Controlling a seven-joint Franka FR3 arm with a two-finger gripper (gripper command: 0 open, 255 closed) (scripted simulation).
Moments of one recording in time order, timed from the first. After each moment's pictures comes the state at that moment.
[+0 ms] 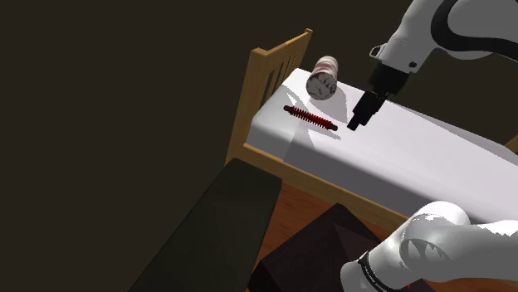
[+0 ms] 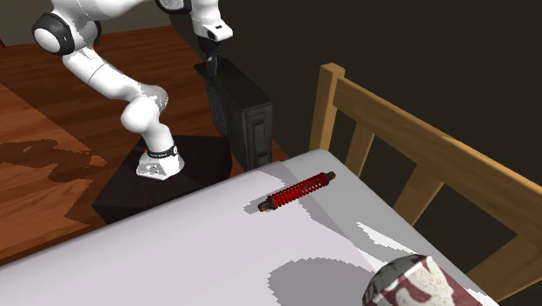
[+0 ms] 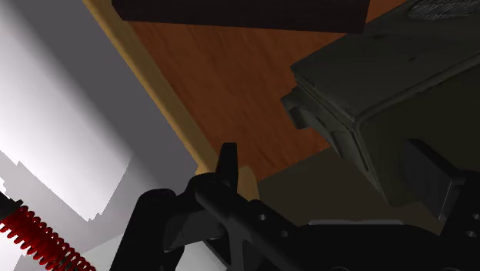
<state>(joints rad) -0.02 -0.76 0.00 -2.27 0.10 1.47 -0.11</state>
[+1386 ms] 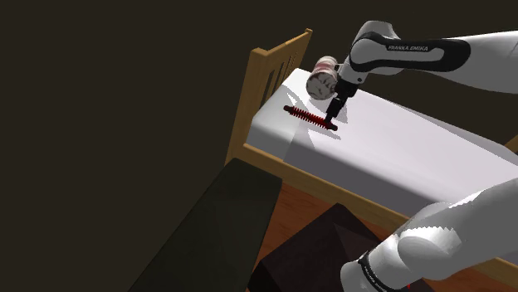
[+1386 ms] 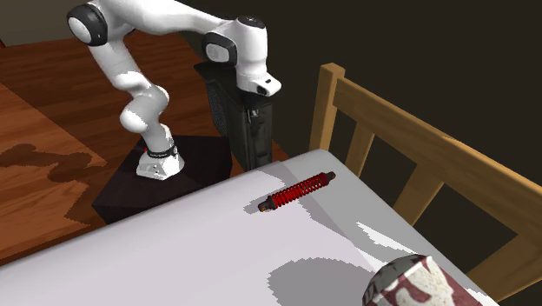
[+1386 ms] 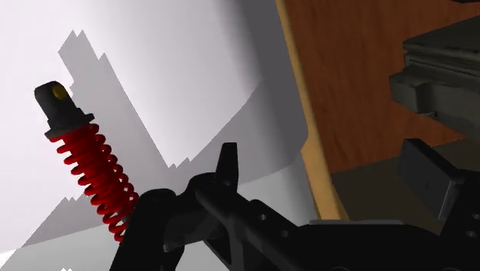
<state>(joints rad) -0.06 -0.24 -0.23 -2.11 -0.07 1.83 -0.54</state>
